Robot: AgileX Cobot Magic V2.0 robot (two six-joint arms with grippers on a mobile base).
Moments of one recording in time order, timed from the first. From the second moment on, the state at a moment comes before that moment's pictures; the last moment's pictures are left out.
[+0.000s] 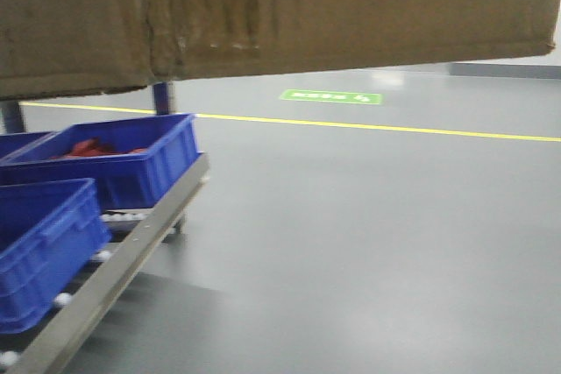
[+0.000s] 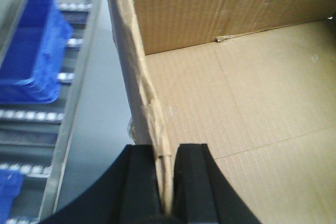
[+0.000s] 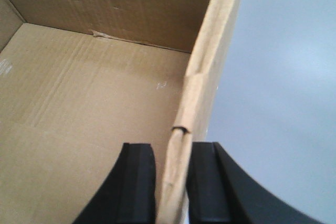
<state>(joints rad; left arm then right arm) -0.31 1.17 -1.58 0.11 1.26 -0.26 0.66 1.32 -1.65 -0.05 1.11 0.18</state>
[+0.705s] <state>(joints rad) -0.31 1.17 -1.58 0.11 1.26 -0.26 0.66 1.32 -1.65 -0.05 1.12 0.18</state>
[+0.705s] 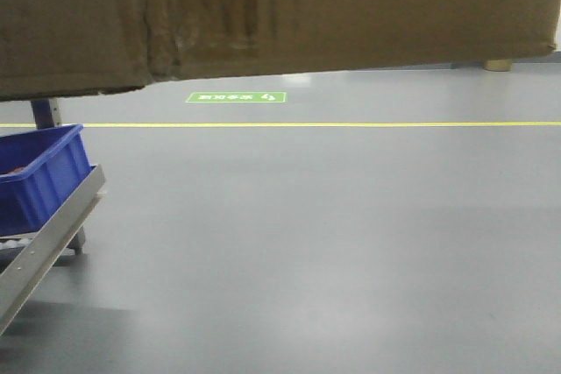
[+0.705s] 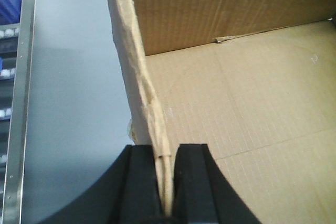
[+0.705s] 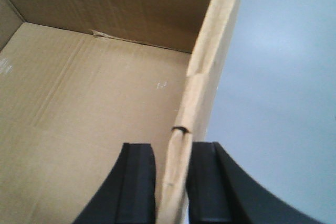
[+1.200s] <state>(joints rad) -0.31 1.17 -1.58 0.11 1.26 -0.26 0.66 1.32 -1.65 -0.05 1.12 0.18</state>
